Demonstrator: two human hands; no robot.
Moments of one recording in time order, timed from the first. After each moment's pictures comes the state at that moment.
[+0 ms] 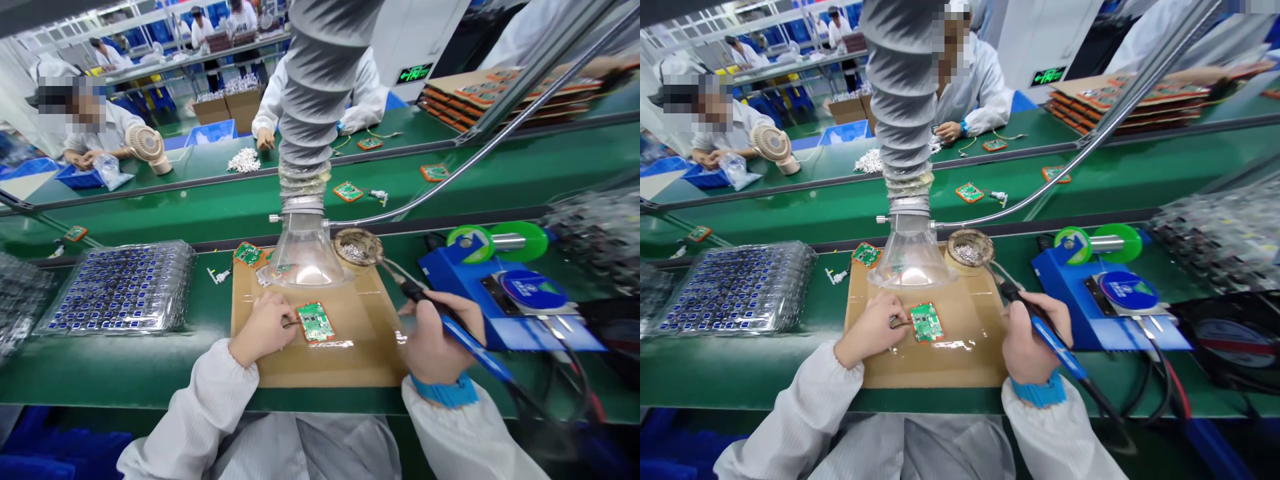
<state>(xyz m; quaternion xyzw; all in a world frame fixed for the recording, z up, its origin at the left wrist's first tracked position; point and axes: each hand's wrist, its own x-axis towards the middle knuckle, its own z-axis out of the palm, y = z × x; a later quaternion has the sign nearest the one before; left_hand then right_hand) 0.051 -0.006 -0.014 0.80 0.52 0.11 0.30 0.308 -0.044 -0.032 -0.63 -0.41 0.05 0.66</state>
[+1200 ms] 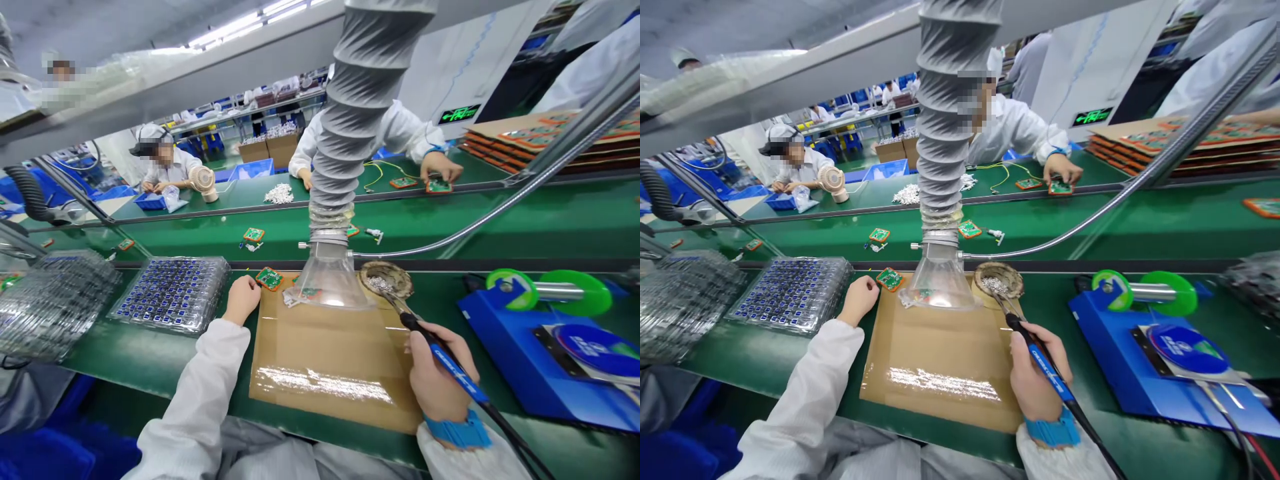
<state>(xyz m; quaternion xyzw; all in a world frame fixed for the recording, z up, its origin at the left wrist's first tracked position) -0.042 0.069 -0.016 0.60 0.76 0.22 0.13 0.295 -0.042 -0.048 -0.65 -0.42 0.14 0.62</state>
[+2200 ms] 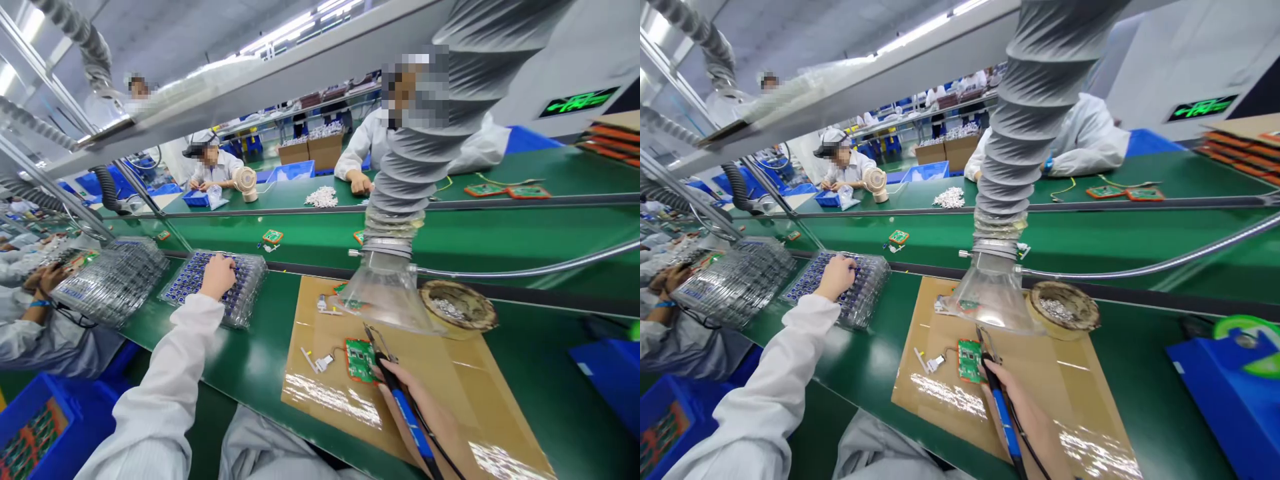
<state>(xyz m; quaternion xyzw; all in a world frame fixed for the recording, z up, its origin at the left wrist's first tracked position) -0.181 0.060 0.061 0.62 0.78 0.01 -0.10 0.252 -0.074 -0.082 -0.55 -0.71 0.29 0.33</state>
